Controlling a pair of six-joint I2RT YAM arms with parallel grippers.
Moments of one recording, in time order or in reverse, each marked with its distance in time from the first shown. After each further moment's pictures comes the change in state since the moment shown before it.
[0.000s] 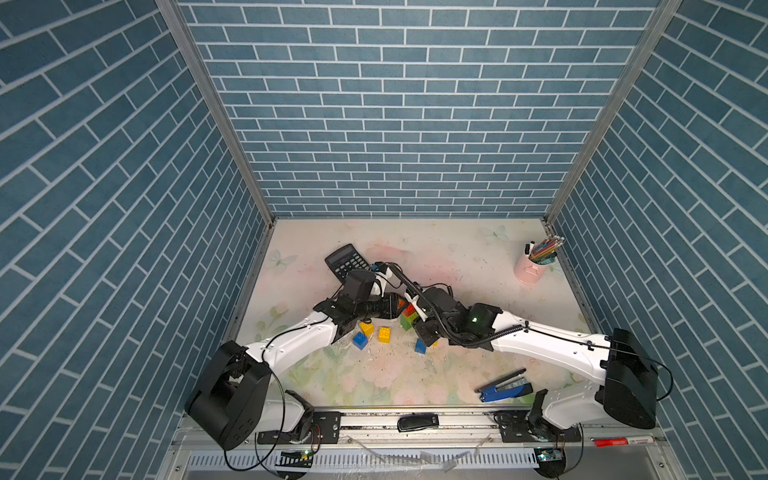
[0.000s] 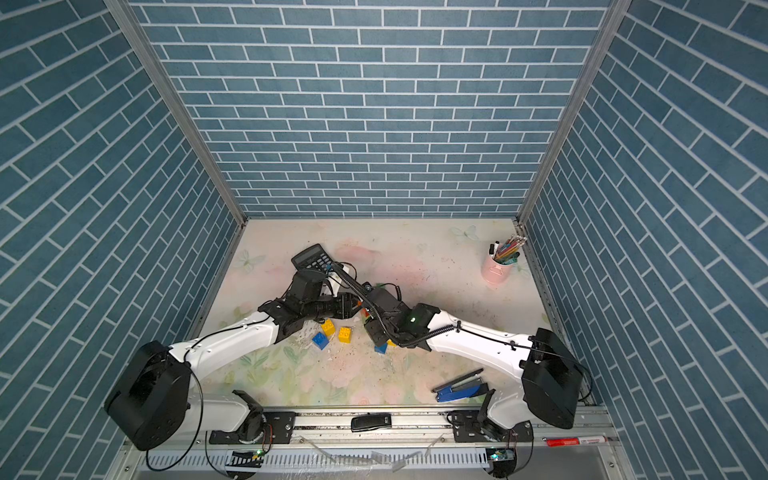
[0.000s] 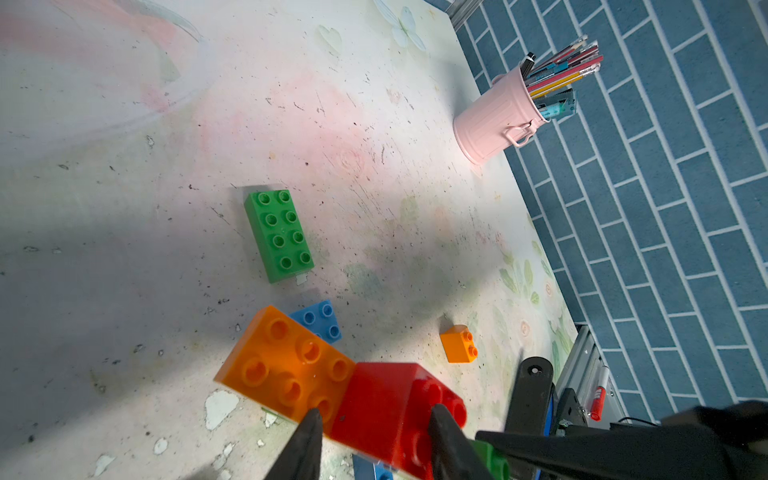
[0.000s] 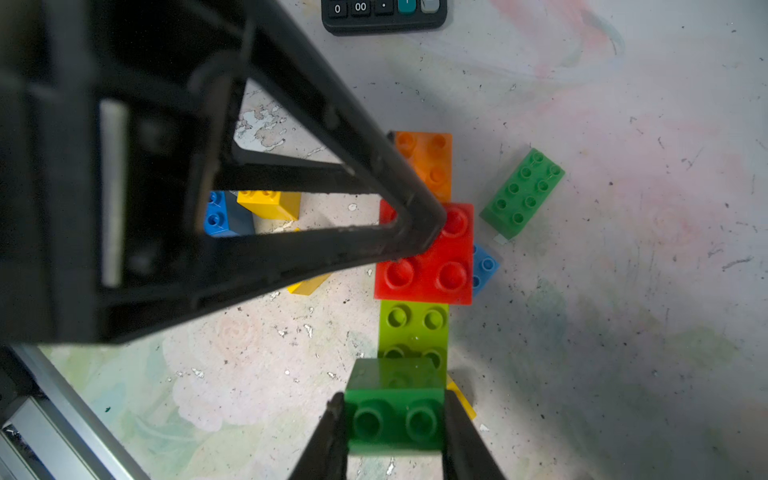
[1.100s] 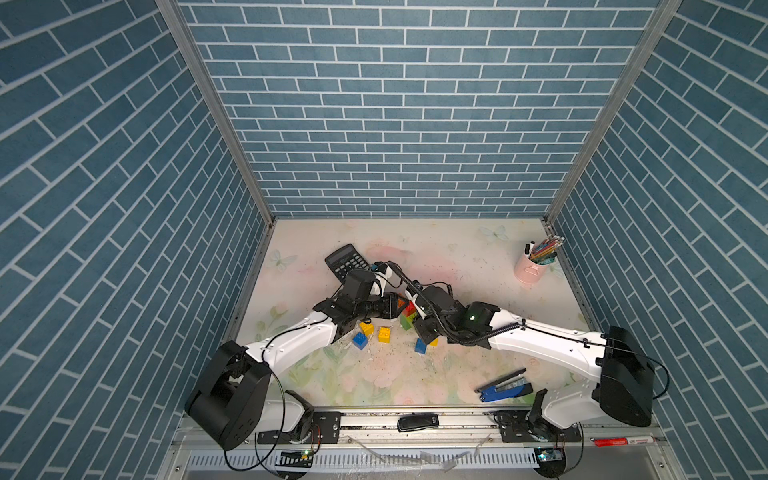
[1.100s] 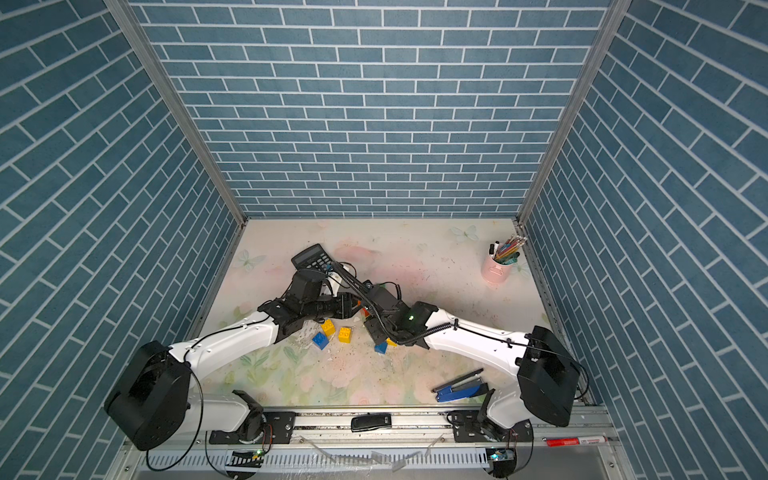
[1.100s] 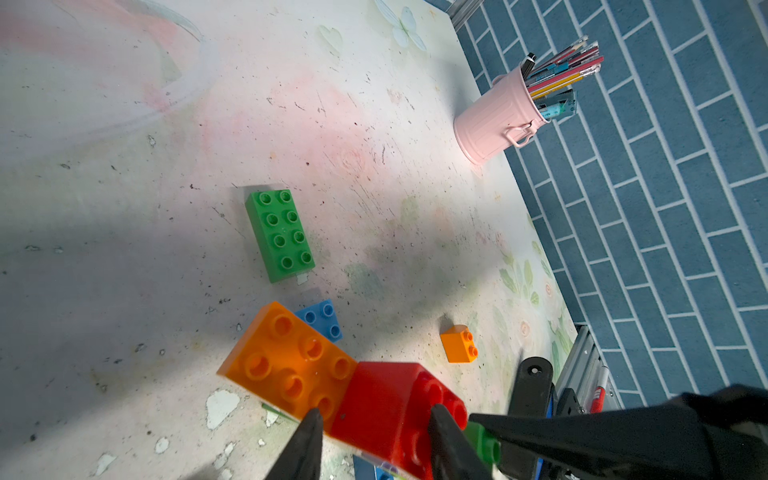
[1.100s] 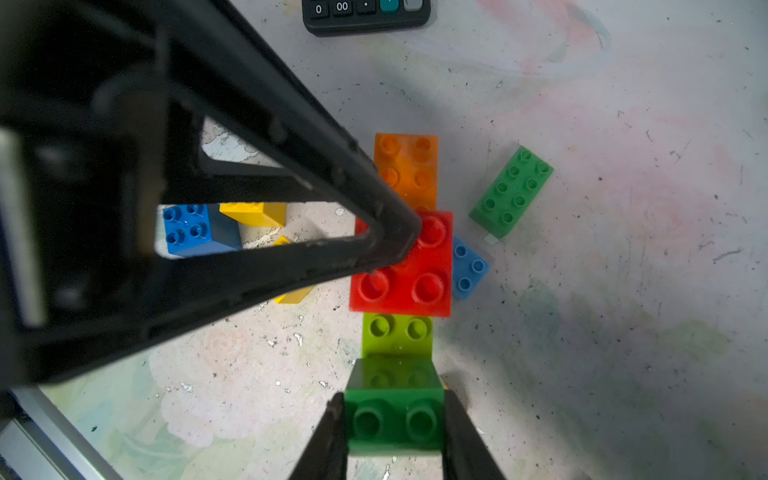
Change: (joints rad) left arm 0.003 0.000 0.000 -0.002 0.003 0.000; right arm -0.020 0.021 0.011 -0.002 0.014 0.024
